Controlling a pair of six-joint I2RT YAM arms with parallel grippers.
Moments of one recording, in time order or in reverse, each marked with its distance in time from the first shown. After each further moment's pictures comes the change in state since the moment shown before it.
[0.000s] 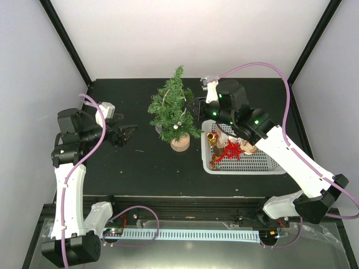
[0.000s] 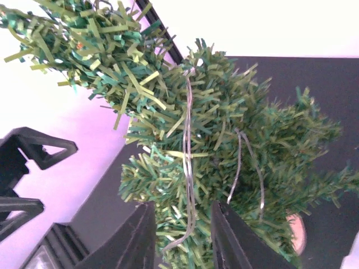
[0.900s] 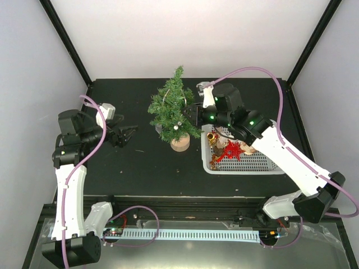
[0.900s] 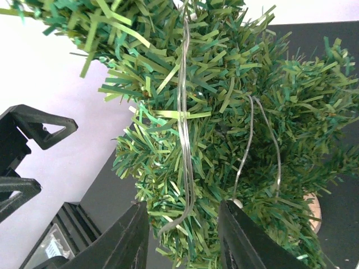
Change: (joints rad) left arm 0.000 -0.009 -0.020 0.014 0.003 -0.005; right arm 0.000 0.000 -0.060 0.004 -0.081 0.014
